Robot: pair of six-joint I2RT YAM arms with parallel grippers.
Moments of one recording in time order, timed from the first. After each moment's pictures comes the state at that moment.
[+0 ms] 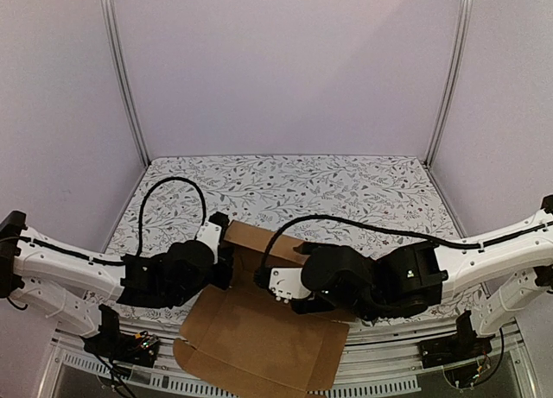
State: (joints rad) left arm -1.21 1.25 0.51 0.17 -0.73 -0.40; right arm 1.50 1.49 1.10 -0.36 0.69 -0.41
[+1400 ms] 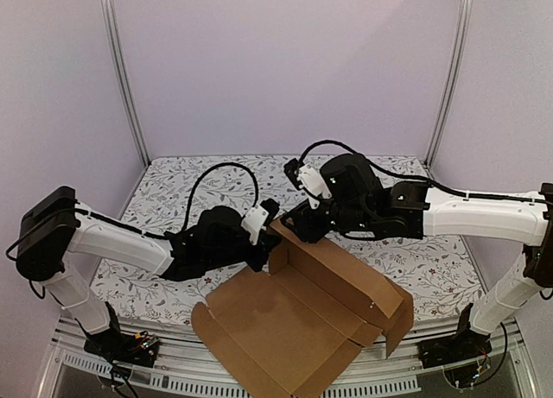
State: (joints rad) left arm -1.00 1.62 0.73 0.45 -0.15 -0.10; right arm 1.07 1.53 1.23 -0.26 0.17 0.22
